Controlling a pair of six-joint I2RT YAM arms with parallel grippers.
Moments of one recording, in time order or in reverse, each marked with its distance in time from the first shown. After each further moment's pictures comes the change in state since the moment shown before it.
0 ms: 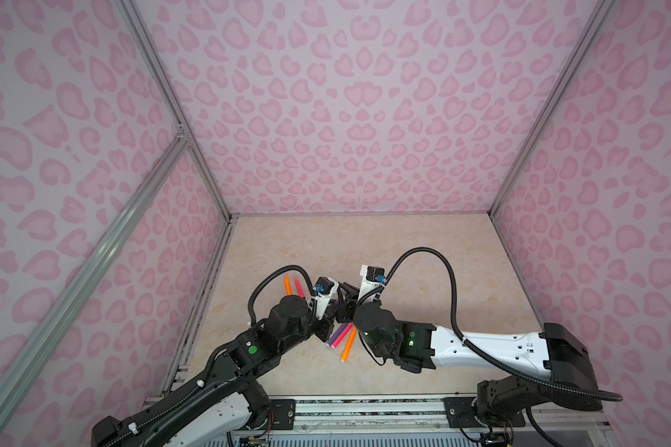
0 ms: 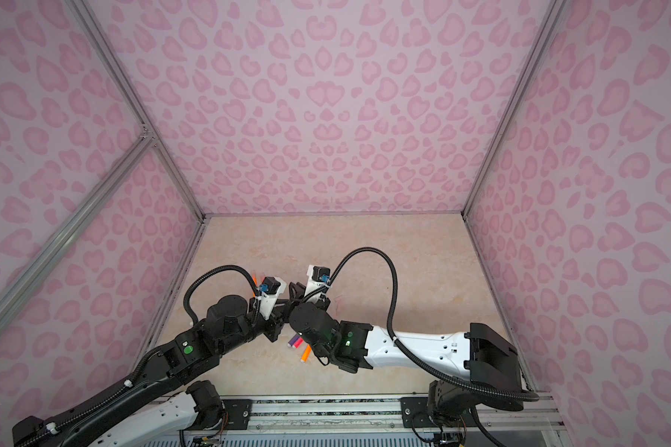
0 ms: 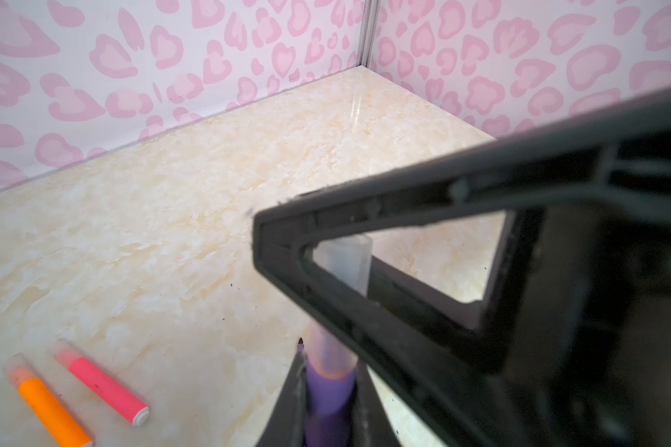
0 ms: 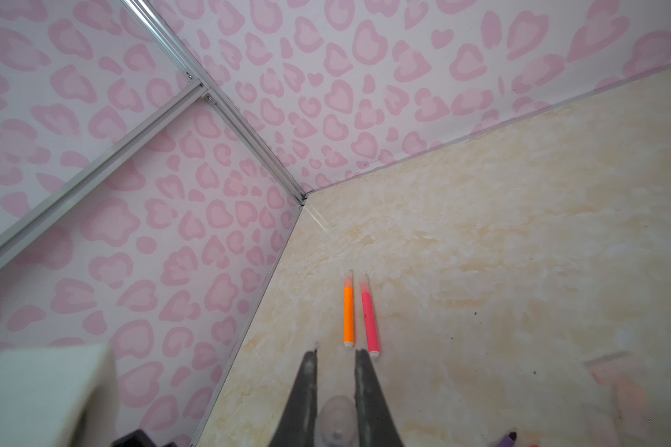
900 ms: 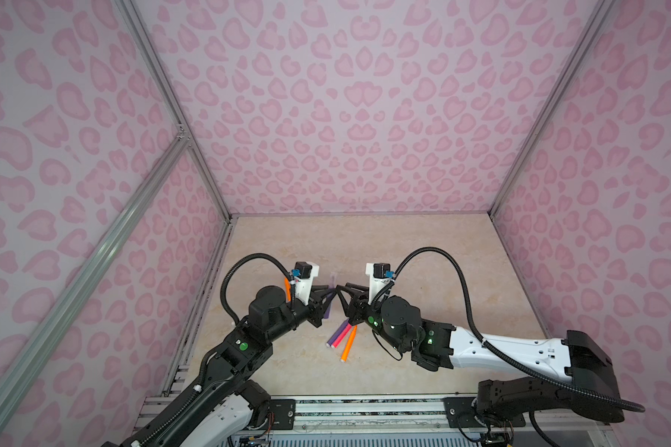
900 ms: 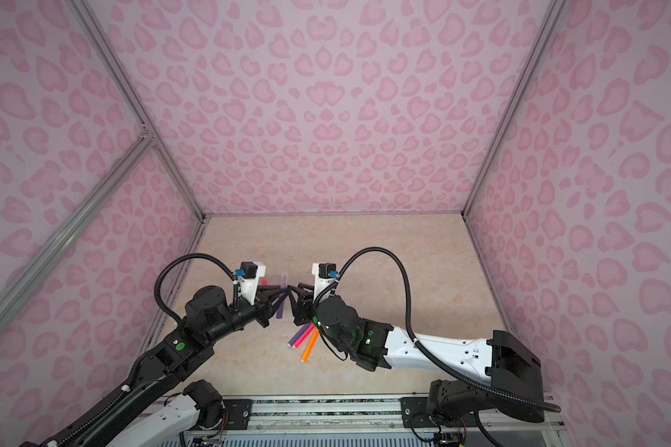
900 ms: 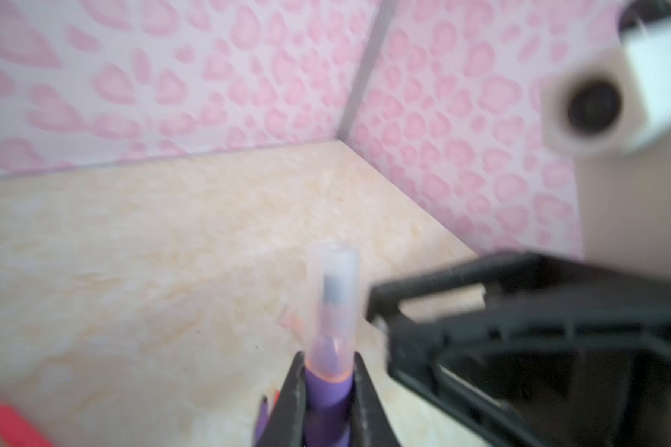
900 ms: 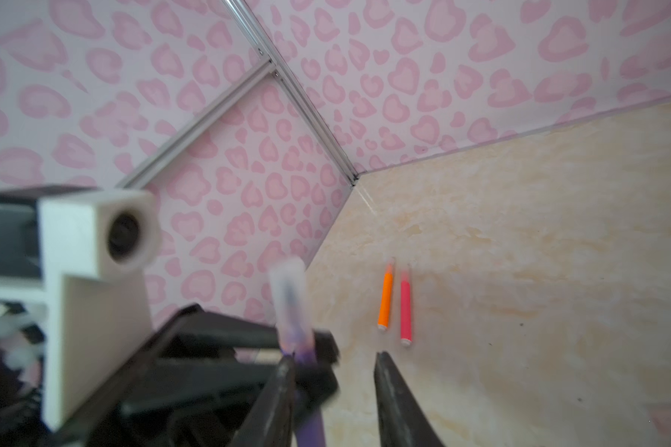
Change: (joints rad) left arm 0.210 -0.048 -0.033 0.208 0.205 -0.164; right arm -0.109 -0.124 -0.106 0.066 -0.270 -0.115
